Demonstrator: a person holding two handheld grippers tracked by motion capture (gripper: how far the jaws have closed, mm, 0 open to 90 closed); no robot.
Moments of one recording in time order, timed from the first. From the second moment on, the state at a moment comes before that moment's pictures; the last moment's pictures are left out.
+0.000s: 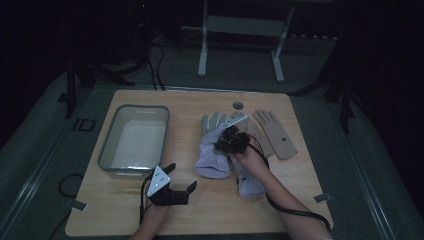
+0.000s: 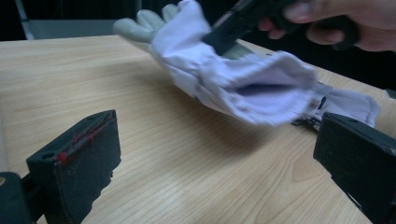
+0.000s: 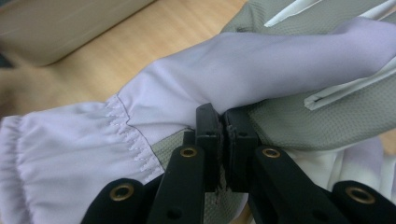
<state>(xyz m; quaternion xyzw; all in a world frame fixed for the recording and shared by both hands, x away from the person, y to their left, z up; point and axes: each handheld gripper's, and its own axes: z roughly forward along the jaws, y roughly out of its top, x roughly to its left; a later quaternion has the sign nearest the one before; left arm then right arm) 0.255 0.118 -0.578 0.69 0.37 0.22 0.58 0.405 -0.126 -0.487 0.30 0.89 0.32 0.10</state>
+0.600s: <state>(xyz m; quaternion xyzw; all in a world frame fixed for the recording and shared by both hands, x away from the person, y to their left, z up) 0.255 0.116 -0.578 0.69 0.37 0.22 0.58 0.373 -0.159 -0.527 0.32 0.89 0.32 0.08</state>
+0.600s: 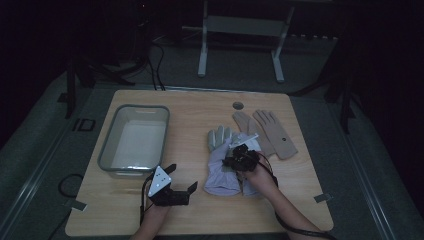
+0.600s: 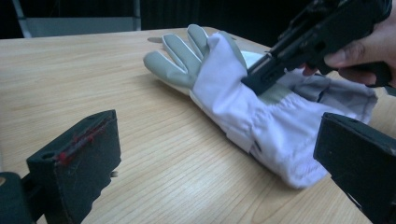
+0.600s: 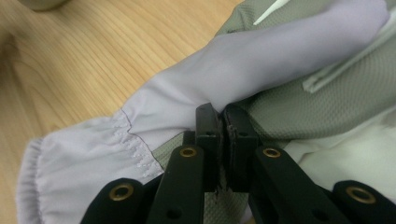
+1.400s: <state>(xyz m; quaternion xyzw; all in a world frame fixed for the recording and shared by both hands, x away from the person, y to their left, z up) 0.256 0.114 -0.579 0.70 0.36 0.21 0.58 0.380 -0.204 -0.485 0.33 0.86 0.37 0.12</state>
